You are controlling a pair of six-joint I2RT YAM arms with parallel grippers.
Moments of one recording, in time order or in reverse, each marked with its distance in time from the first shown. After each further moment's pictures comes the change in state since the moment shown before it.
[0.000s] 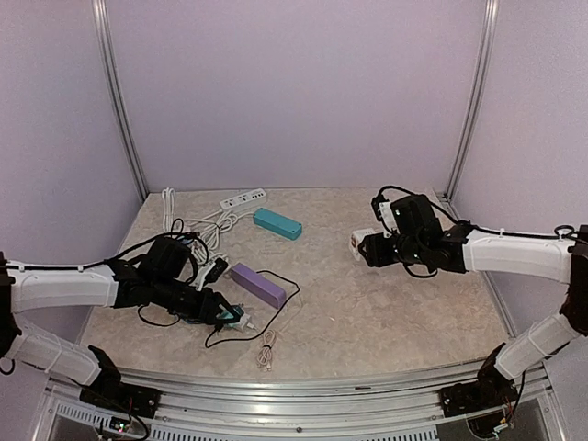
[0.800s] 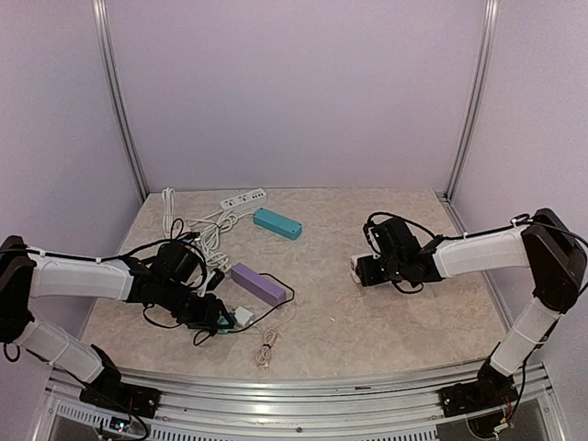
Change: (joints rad) left arm 0.015 0.143 0.031 -0.092 -0.137 -0.026; right arm -0.004 0.222 -0.052 0.089 0.071 0.045
